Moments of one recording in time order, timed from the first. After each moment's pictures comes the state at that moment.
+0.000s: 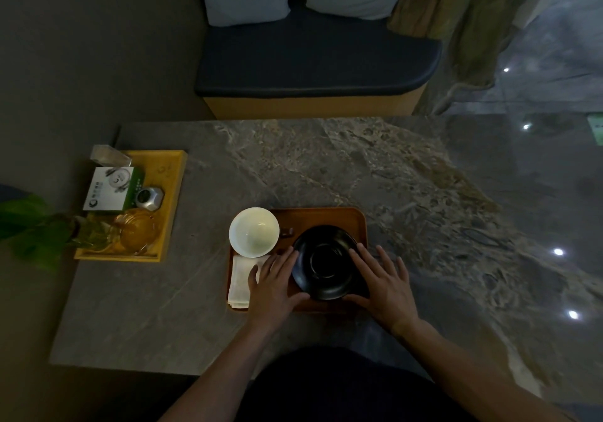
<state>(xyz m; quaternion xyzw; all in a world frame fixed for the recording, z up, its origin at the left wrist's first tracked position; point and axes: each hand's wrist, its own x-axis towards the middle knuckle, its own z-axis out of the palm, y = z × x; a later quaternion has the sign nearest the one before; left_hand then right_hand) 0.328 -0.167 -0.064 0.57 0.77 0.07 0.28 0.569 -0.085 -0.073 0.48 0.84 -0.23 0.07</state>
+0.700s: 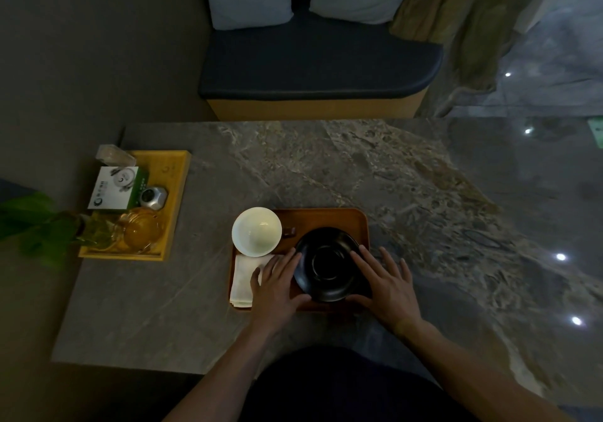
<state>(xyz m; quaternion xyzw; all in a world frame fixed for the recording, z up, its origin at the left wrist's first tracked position) 0.329 -0.170 -0.065 0.57 0.77 0.06 0.30 0.571 -0.085 -0.077 0.48 0.84 -0.23 0.08</state>
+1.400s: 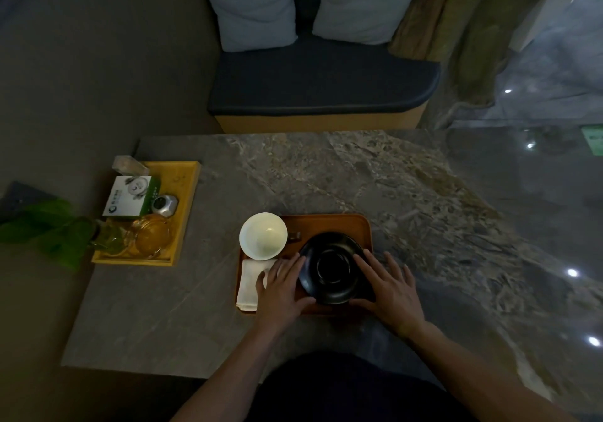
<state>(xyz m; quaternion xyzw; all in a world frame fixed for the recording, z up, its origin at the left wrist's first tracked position) 0.327 -0.172 -0.062 0.58 0.76 0.07 0.29 0.569 -0.088 -0.072 0.49 0.84 -0.23 0.09</state>
